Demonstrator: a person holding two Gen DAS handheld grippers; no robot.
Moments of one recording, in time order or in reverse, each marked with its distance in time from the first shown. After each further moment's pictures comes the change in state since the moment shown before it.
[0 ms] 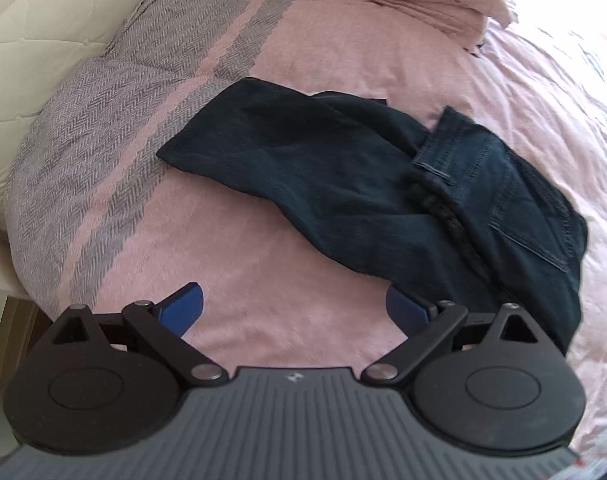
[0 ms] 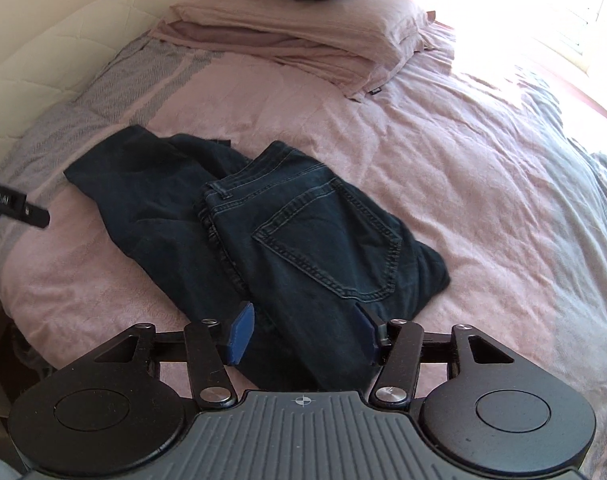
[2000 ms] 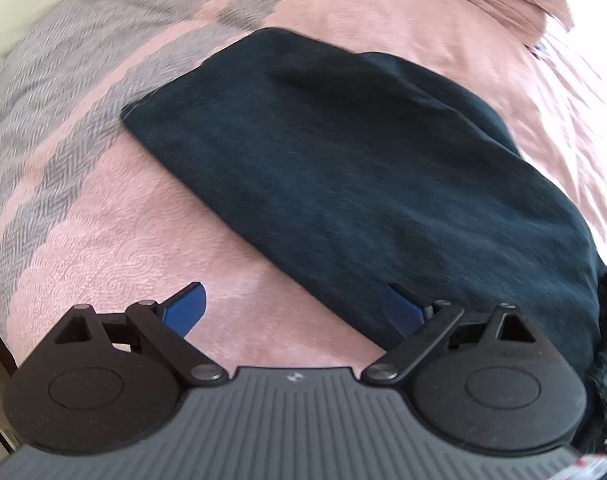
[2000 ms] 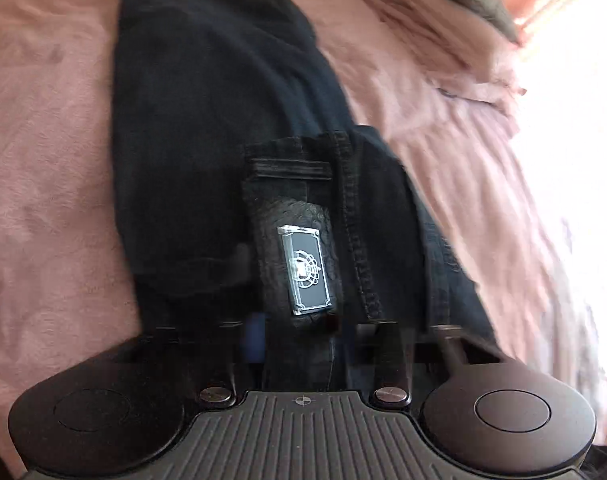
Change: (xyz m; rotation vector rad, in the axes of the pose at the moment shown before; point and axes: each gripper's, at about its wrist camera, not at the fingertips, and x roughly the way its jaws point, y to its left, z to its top) left arm 0.130 0.014 -0.002 -0.159 0.019 -0.019; right arm 0.104 -0.073 -0.147 -0.599 -0.012 -0.126
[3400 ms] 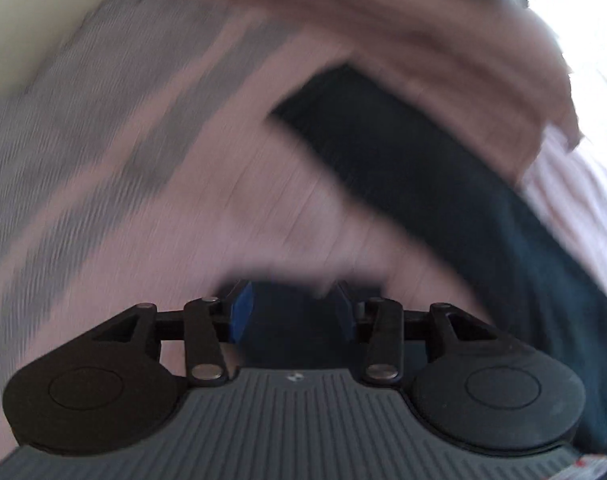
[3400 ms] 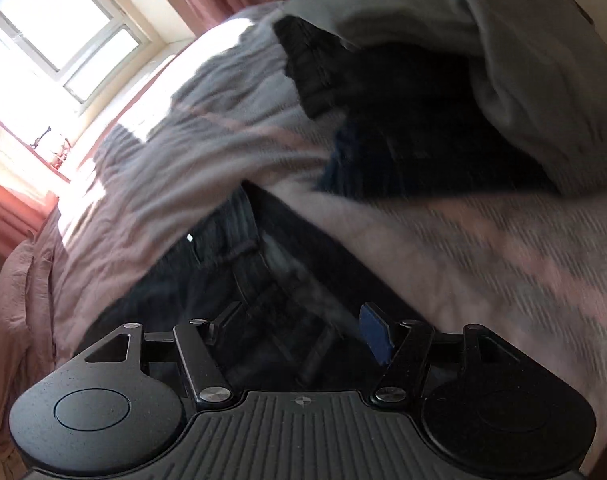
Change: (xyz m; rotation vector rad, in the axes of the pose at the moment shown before) left arm 0.050 -0.052 0.147 -0.050 -0.071 -0.068; right arm -0.134 -0.254 -0.268 1.928 -0.068 -0.264
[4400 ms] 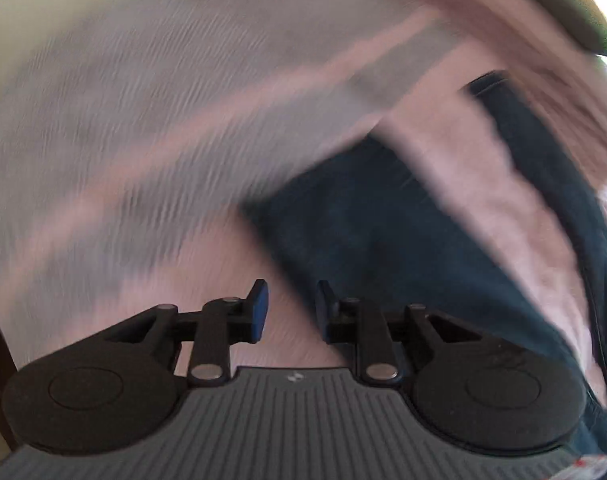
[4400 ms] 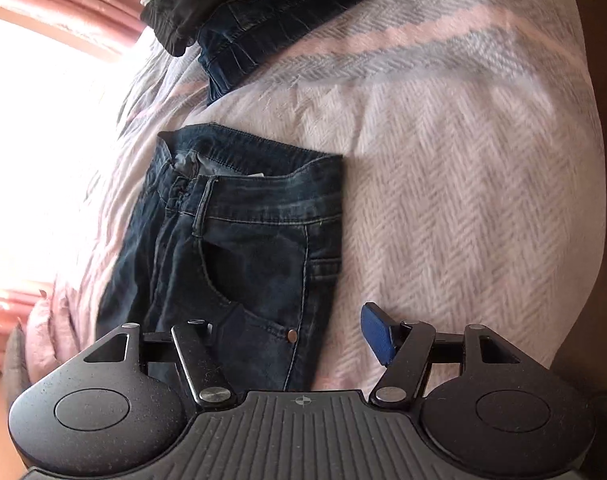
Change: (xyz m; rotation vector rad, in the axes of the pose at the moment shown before) left arm -0.030 0.181 -0.102 -0.277 -0.033 0.063; right arm -0.027 -0.085 -0.132 0.387 0.034 0.101
